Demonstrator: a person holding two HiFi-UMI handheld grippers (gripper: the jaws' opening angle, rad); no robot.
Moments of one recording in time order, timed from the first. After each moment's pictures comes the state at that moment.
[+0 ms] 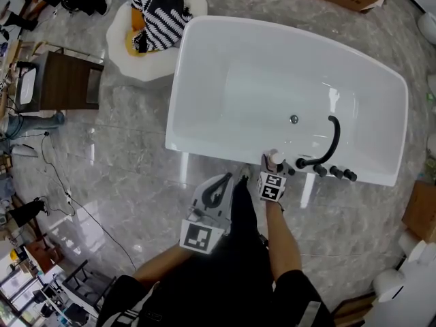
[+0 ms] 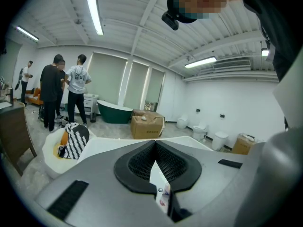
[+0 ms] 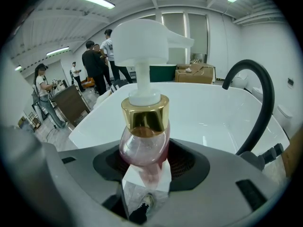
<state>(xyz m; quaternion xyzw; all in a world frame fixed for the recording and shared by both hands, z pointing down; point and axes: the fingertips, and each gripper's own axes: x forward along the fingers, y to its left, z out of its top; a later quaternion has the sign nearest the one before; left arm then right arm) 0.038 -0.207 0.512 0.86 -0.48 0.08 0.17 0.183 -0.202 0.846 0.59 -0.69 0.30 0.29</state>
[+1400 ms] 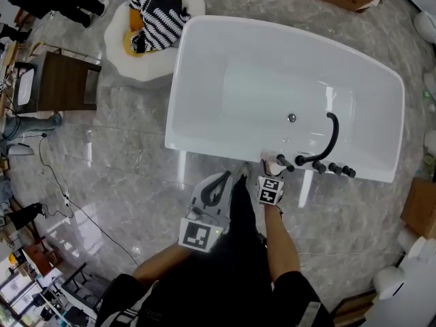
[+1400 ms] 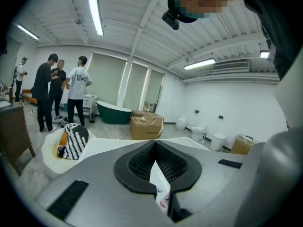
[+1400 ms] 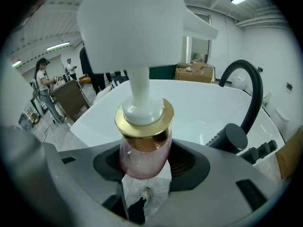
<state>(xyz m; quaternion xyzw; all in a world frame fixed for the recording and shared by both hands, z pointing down) 0.025 -0.197 0.509 0.86 -0.47 0.07 0.16 0.174 -0.169 0.849 0.59 -0.68 0.29 0.30</state>
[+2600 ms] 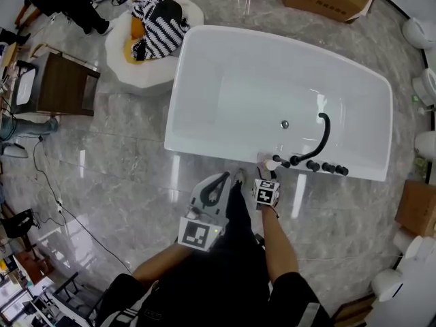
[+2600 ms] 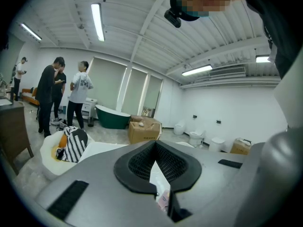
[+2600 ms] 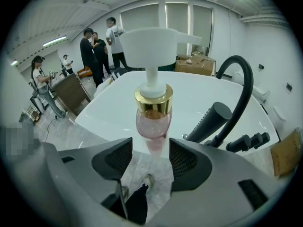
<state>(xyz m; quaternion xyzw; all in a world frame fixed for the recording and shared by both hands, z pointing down) 0.009 -0.155 0.479 0.87 -0.47 0.04 0.15 0.164 -0.121 0.845 0.58 -0.66 0.33 0.35</state>
